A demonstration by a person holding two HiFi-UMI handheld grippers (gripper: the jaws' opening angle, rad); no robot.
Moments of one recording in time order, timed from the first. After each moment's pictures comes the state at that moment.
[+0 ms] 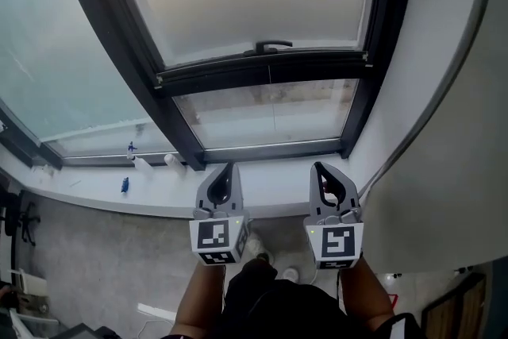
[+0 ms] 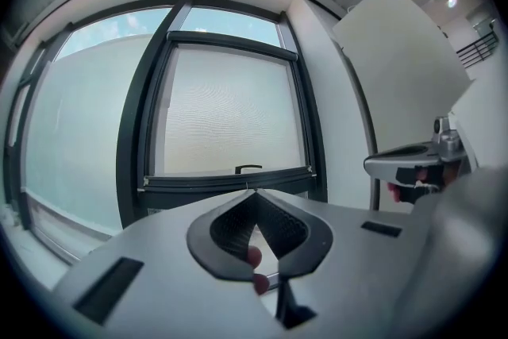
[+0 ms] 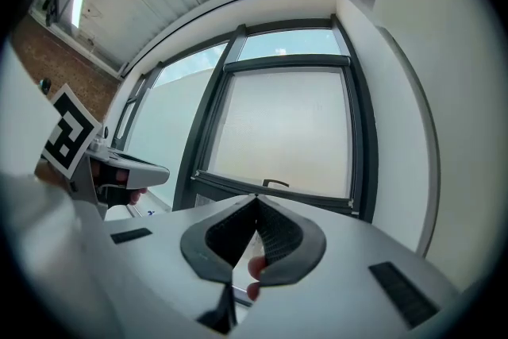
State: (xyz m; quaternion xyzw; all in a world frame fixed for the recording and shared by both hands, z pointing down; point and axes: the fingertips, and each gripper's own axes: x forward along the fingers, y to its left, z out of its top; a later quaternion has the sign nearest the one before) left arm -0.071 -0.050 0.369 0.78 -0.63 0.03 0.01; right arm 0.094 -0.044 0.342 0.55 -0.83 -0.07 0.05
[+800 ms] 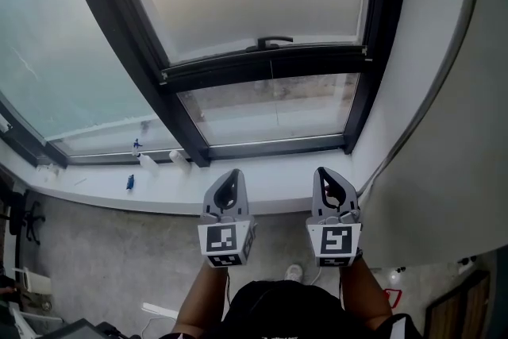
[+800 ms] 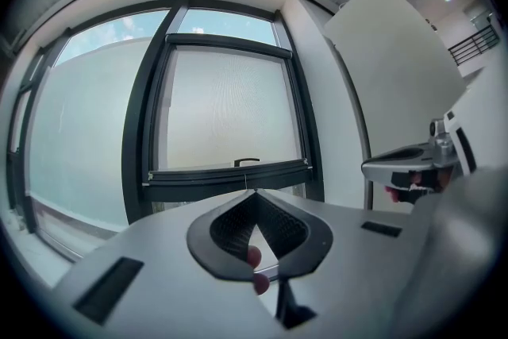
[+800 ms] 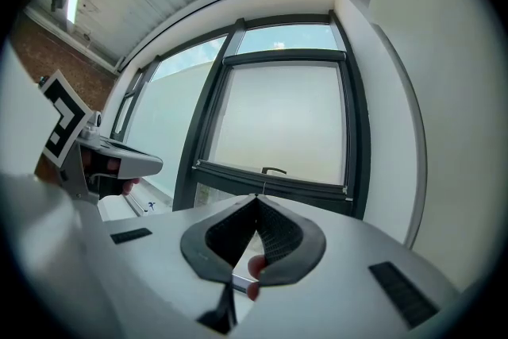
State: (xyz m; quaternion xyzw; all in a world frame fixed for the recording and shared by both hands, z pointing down) left arm -0.064 -0.017 0.391 0.78 -0.63 0.04 0.00; right arm 0.107 -0.020 0.379 0.56 -0.82 -0.09 0.08
